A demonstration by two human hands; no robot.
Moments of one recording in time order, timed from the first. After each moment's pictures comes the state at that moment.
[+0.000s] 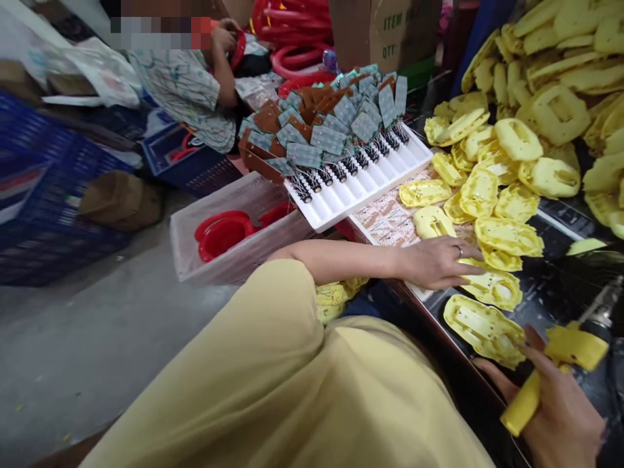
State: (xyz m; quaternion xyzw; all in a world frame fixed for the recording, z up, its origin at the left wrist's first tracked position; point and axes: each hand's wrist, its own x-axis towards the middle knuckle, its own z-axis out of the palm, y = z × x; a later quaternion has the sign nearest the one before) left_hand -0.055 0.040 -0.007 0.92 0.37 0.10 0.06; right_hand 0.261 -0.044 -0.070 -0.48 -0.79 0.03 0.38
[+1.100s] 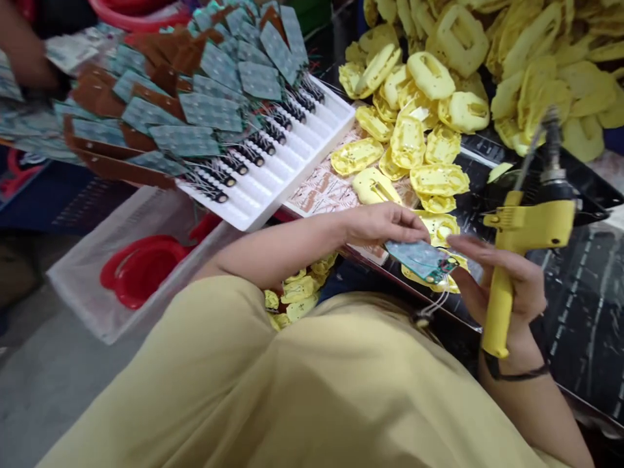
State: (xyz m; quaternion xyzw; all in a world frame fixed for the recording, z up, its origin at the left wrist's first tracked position) left_hand -0.059 0.036 0.015 0.52 0.30 0.22 0.77; right_hand 0.183 -0.031 0.017 -0.30 -0.79 0.14 0.51
